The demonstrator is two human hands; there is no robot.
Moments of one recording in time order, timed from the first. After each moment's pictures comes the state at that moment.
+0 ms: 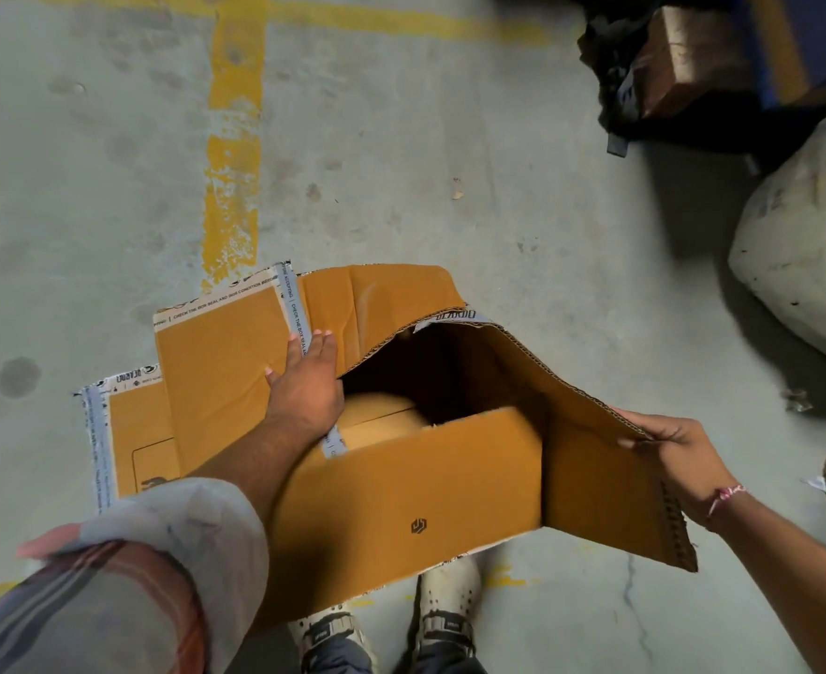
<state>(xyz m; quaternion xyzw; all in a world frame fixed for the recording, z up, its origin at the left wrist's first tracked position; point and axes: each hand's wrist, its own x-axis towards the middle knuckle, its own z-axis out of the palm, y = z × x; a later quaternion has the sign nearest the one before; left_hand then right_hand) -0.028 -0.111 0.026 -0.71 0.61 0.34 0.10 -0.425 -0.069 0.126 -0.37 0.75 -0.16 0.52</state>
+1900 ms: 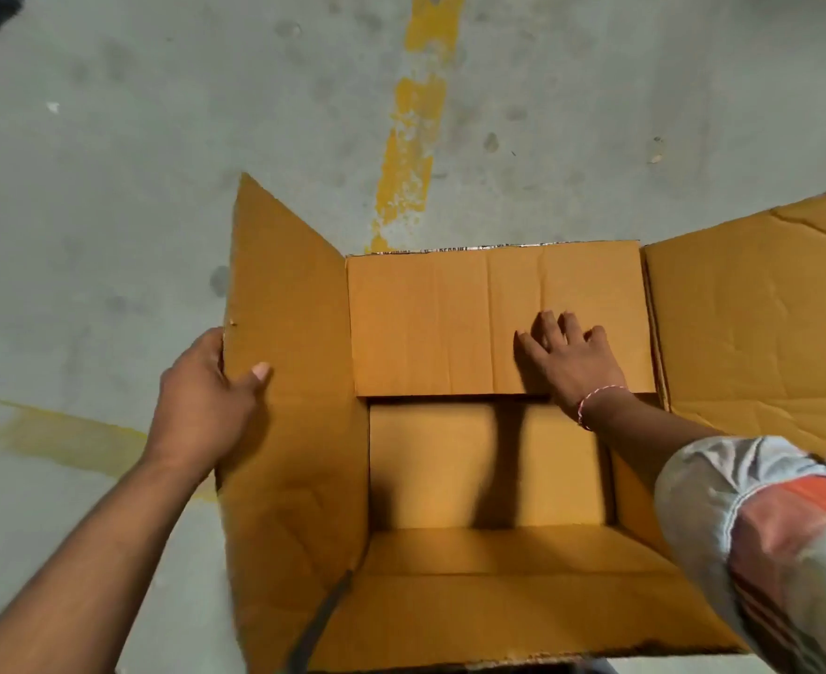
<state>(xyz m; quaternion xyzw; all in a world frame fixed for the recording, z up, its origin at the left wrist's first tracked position) 0.163 0.022 0.162 -0.90 0.31 0.29 -0.12 -0.168 -0.109 -0.005 -0.86 0.39 0.32 0.05</state>
